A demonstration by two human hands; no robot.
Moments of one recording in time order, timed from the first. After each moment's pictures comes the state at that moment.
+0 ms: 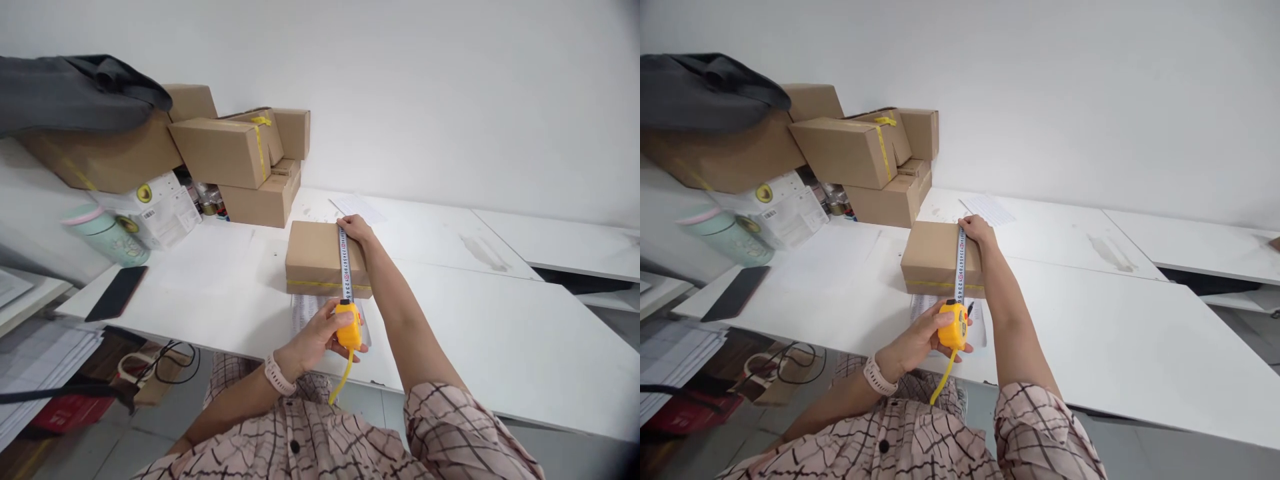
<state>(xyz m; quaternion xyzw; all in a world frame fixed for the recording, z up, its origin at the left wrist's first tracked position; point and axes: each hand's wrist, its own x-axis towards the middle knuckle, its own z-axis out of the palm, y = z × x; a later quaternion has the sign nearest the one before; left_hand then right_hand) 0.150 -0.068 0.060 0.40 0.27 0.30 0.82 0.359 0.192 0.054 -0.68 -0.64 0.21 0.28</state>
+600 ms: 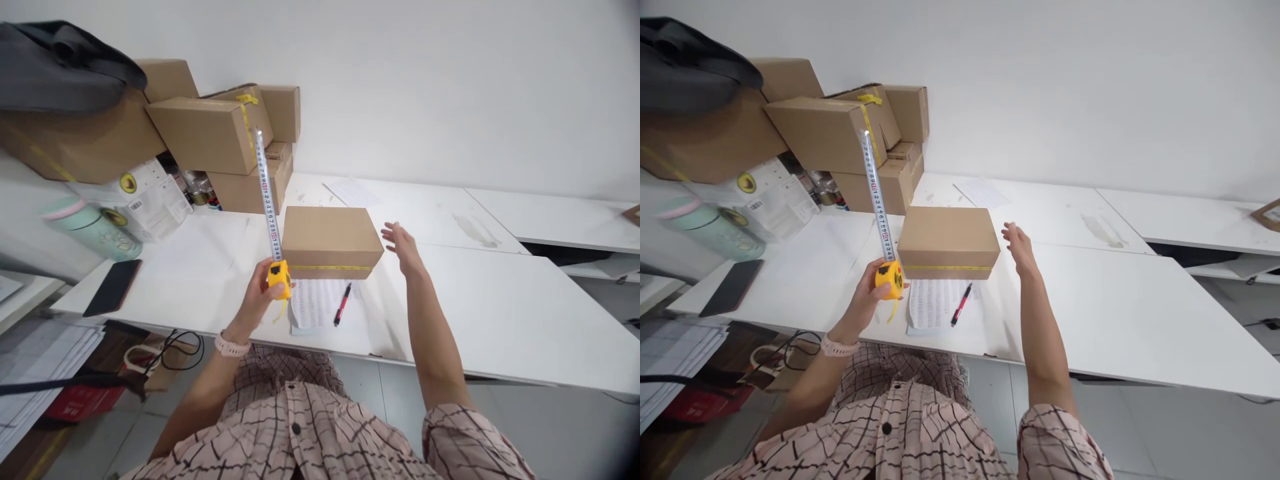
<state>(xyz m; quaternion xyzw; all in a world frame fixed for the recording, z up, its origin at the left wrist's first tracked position) 0.051 -0.026 0.029 0.50 0.39 0.48 0.61 0.425 0.044 0.031 -0.64 -0.43 0.34 0.54</state>
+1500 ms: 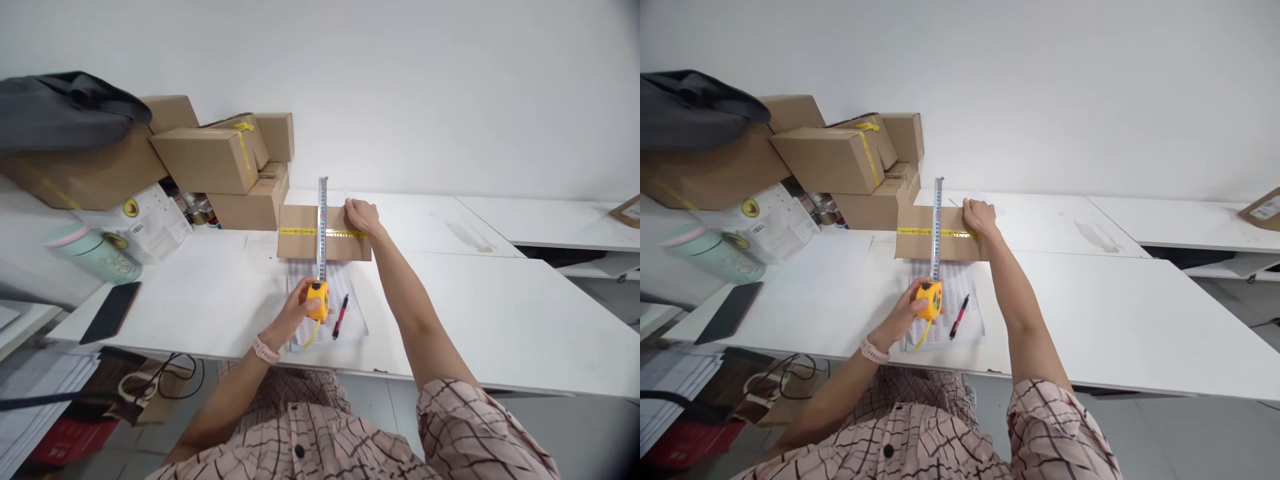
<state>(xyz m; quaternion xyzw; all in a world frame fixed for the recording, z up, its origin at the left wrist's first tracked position) 0.113 -0.020 0.019 0.49 0.29 0.38 0.73 0.355 0.140 0.120 -0.71 -0.65 0.04 0.25</state>
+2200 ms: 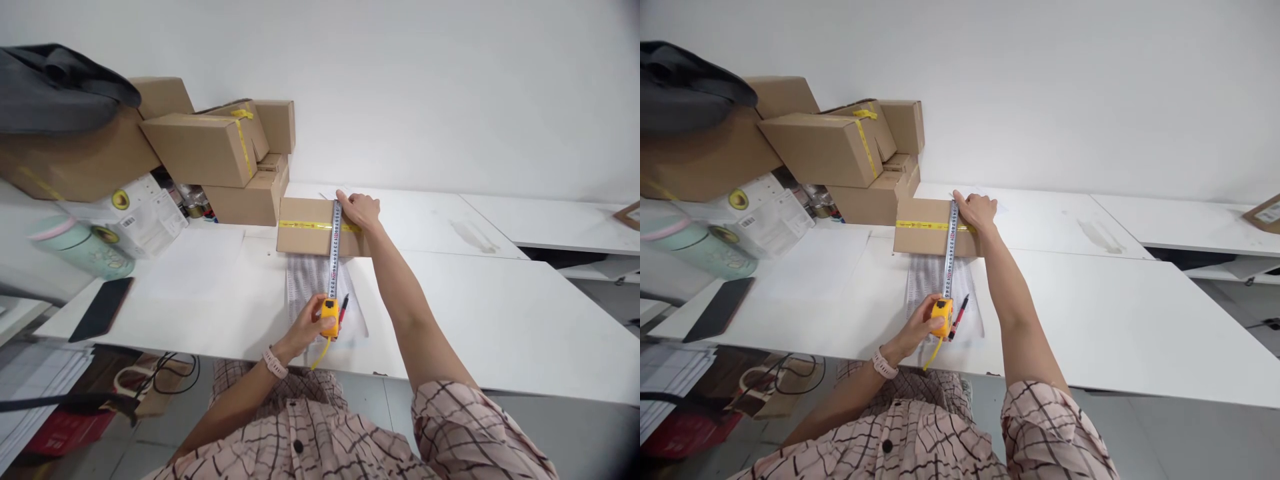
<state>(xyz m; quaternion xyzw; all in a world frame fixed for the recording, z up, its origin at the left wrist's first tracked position) 0.132 -0.035 -0.025 0.47 0.28 0.34 0.76 0.348 0.162 0.116 -0.74 -0.62 0.02 0.25</state>
